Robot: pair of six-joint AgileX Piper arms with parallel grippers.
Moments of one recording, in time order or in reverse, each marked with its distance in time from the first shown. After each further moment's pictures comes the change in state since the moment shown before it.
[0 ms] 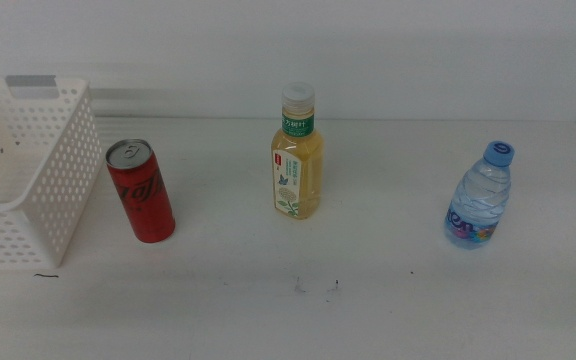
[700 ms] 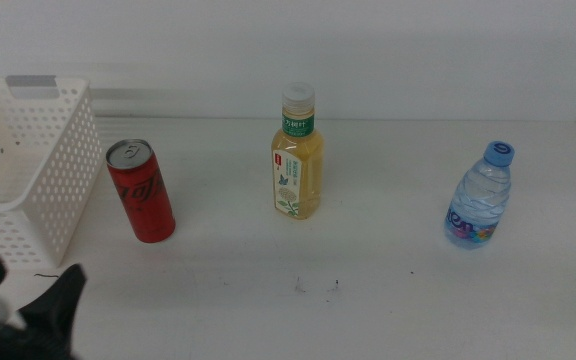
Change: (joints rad) left arm -0.221 0.536 0.000 -0.002 -0.352 -0.010; right arm 0.000 0.000 0.000 0.000 0.000 0.000
